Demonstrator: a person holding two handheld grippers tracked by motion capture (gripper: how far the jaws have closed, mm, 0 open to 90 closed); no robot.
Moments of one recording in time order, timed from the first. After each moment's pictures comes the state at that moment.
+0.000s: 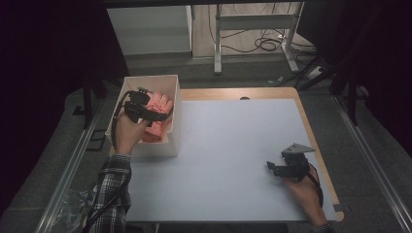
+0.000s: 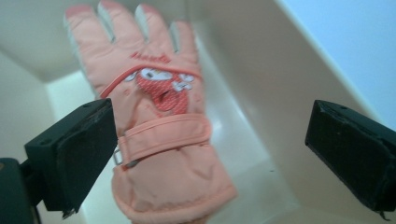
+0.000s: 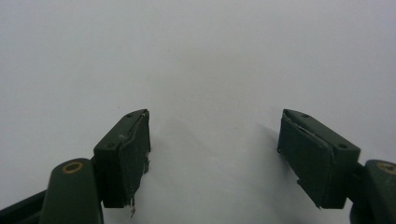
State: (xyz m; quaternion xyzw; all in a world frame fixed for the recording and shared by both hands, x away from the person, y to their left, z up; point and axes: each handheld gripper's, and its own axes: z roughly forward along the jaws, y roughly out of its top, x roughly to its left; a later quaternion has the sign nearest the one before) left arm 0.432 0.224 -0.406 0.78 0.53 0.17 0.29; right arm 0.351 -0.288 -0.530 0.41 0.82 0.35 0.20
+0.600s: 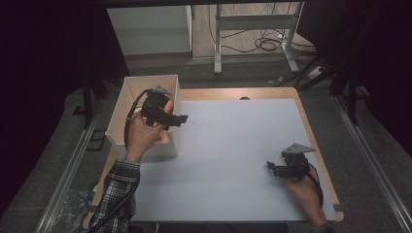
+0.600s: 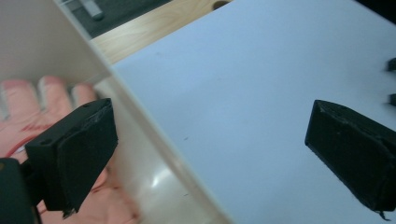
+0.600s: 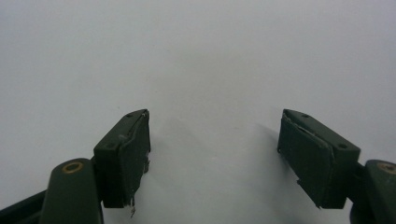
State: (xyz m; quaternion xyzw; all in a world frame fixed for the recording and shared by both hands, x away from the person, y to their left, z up) left arm 0.398 0.161 -0.372 0.82 0.42 0.16 0.36; right arm 0.351 -0.288 -0.530 0.41 0.82 0.35 0.20
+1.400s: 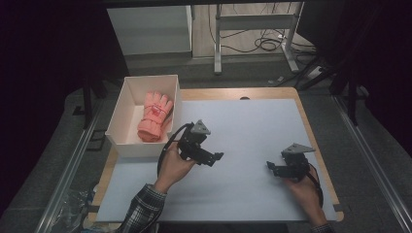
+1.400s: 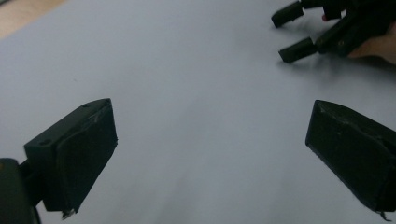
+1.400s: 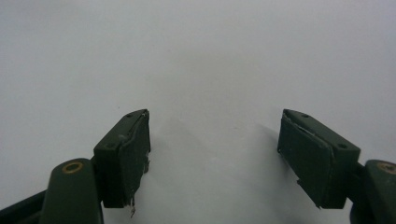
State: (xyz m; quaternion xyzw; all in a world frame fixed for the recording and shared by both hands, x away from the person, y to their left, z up) left arm 0.347 0.069 -0.442 0.86 0.30 0.10 0.40; right arm 0.351 -0.288 -0.530 0.41 0.82 0.35 0.20
